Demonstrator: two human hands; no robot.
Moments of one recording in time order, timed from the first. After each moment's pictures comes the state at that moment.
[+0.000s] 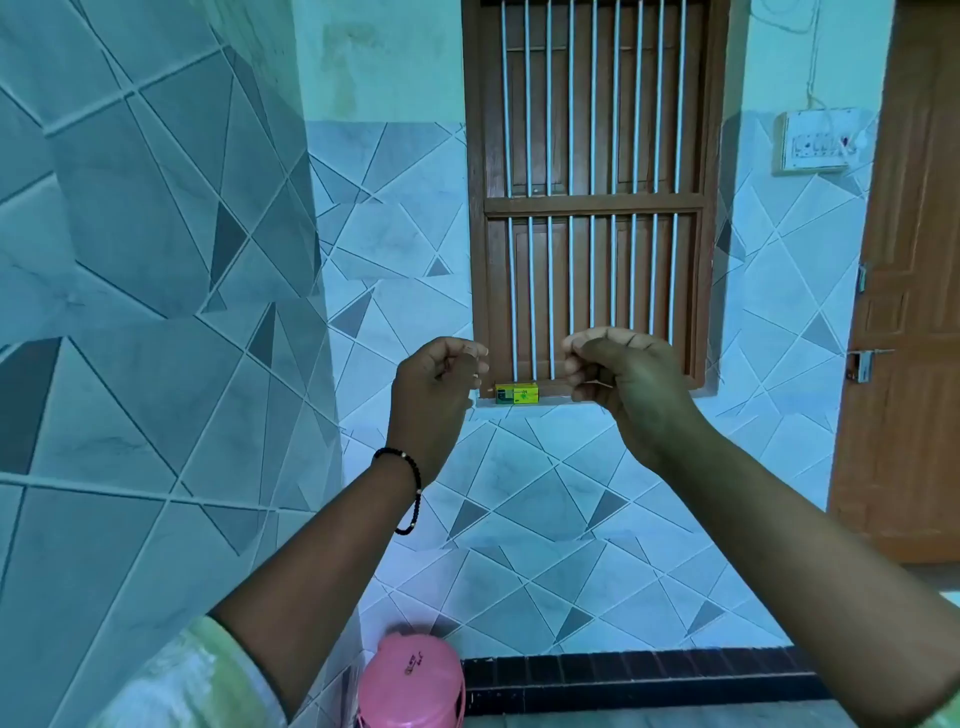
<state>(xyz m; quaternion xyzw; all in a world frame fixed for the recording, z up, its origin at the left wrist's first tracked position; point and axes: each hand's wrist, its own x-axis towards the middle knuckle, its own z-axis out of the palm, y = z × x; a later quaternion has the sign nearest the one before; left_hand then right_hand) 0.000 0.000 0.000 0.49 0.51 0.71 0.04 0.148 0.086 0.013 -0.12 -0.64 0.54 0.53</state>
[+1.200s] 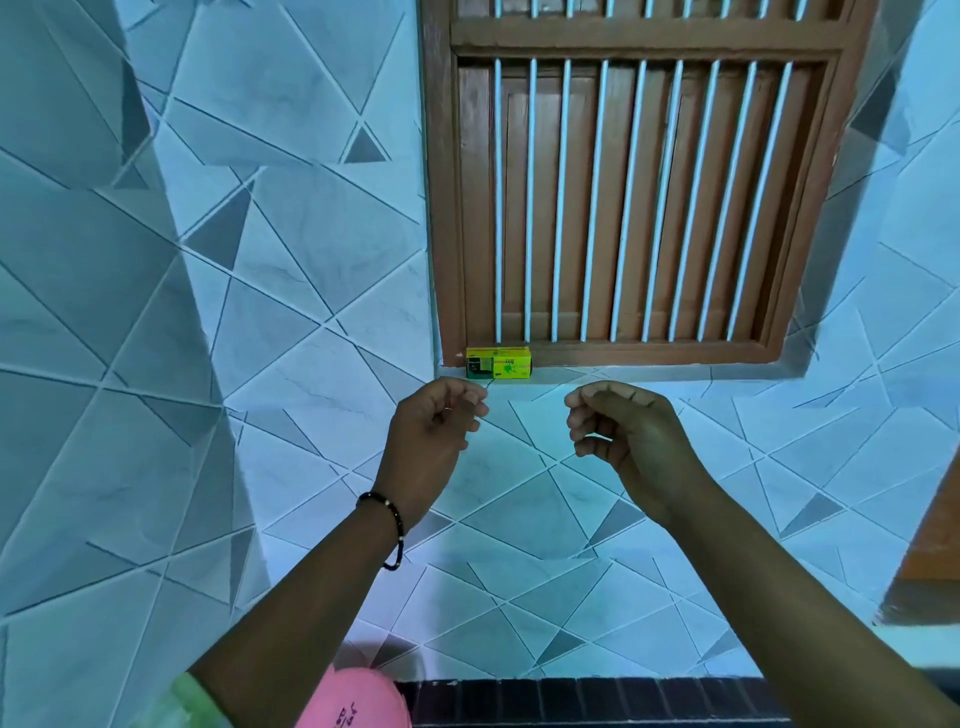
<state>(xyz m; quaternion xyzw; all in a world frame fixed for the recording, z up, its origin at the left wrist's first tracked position) -0.166 0.379 -0.108 0.47 0.57 0.66 0.13 -0.003 0.481 -0.101 -0.17 -0.61 0.63 0.44</state>
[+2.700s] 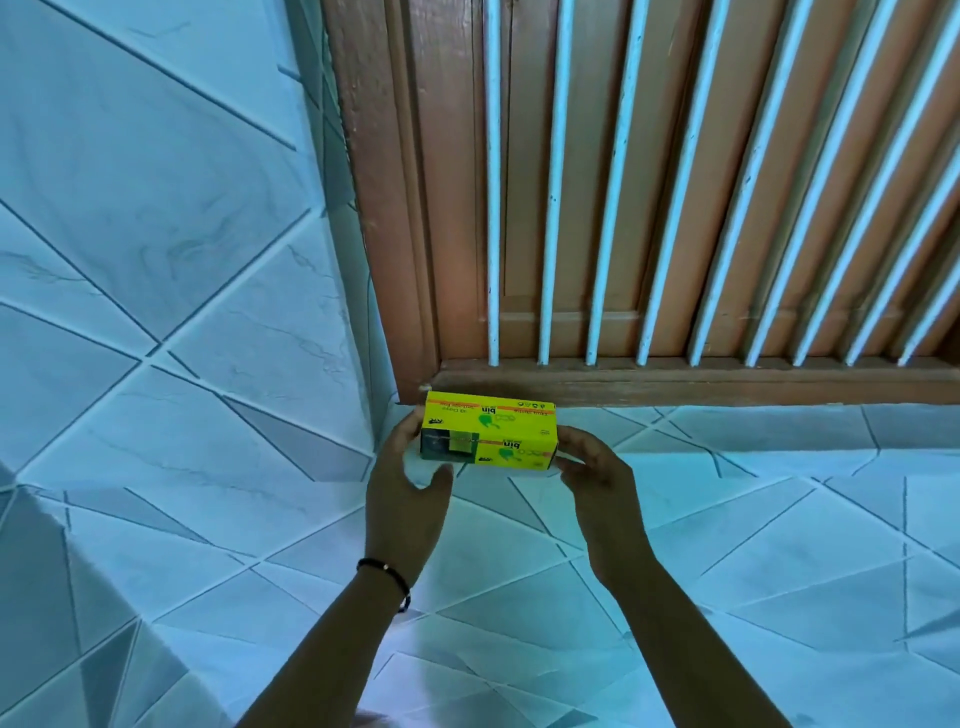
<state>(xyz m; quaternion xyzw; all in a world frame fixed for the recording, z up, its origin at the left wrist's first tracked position) -0.340 0.681 -0.207 0.36 0.69 0.63 0.05 -0.197 0.775 -0.203 -0.33 -0.62 0.57 0.44</state>
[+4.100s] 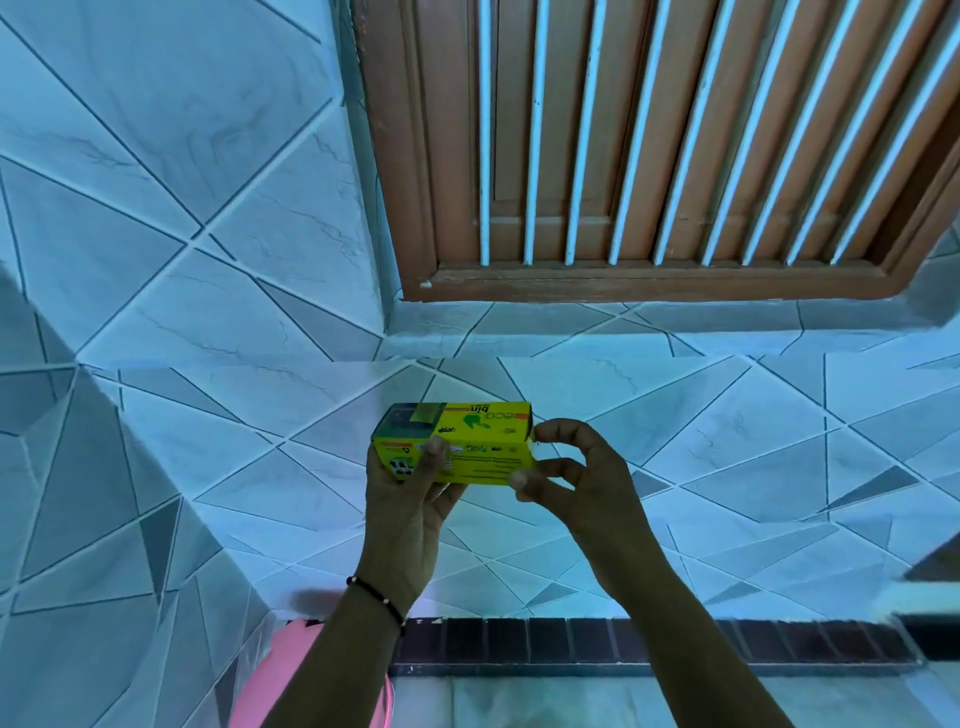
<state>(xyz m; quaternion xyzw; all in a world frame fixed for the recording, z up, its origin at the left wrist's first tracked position) -0.249 0.557 -0.245 0.21 0.38 0.82 0.38 -0.103 0.631 -0.215 -0.32 -0.63 0.61 0.36</state>
